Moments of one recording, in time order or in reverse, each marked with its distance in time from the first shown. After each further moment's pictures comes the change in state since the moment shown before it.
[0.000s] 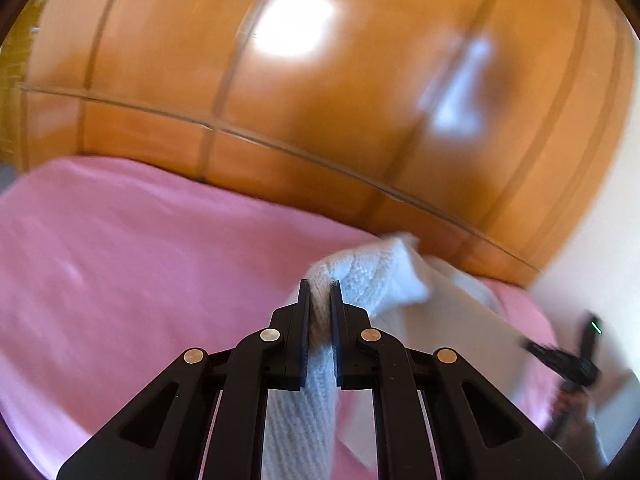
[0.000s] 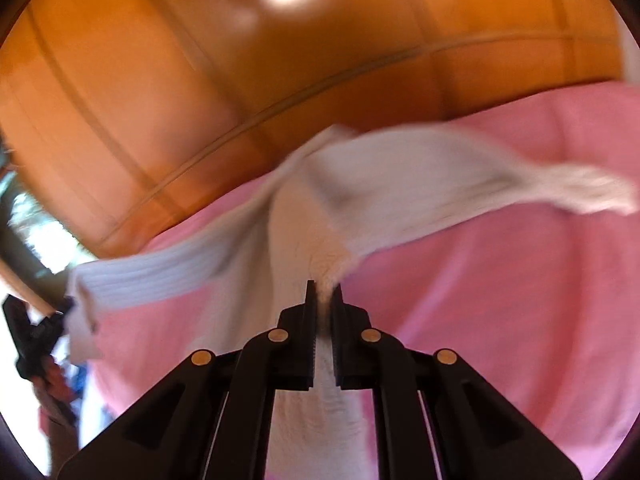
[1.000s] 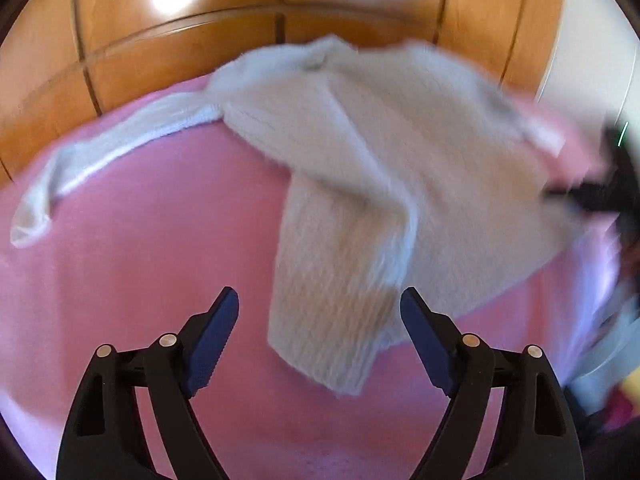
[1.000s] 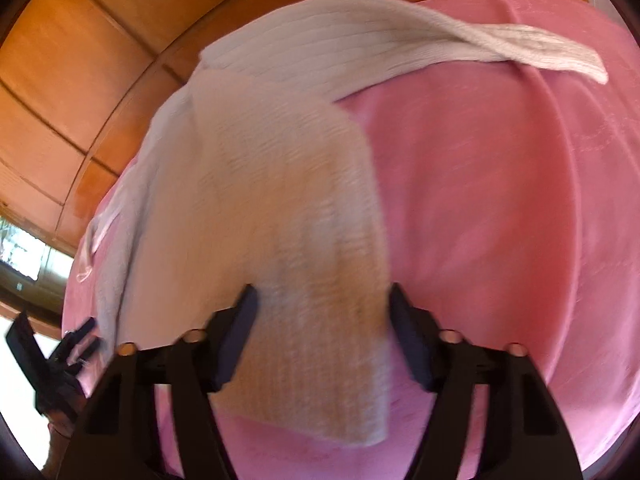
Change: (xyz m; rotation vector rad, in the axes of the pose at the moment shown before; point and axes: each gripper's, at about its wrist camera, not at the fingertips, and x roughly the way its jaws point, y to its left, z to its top) left arm 0.089 -0.099 -0.194 0.534 0.364 0.083; right arm 0.059 -0.034 -0.086 0.065 0.263 -0.025
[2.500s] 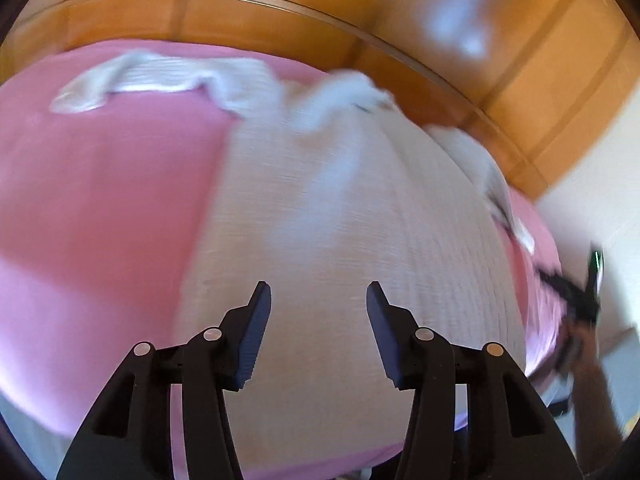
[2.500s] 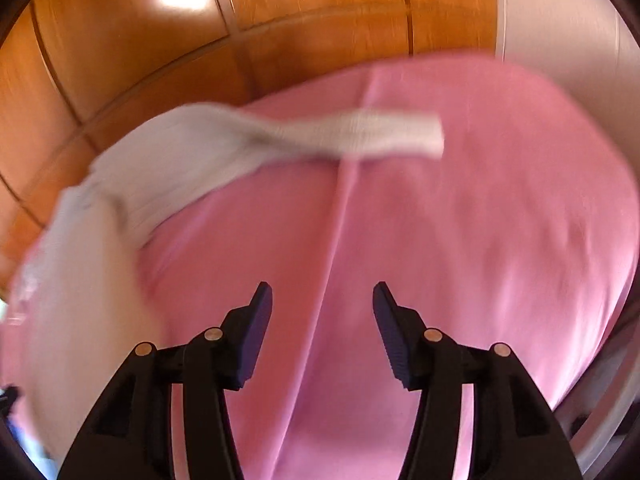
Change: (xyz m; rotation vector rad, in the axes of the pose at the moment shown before) left arm -0.058 0.031 -0.016 -0.459 -0.028 -0.211; right arm -0.063 -0.072 0.036 -0.006 -0.280 -0.422
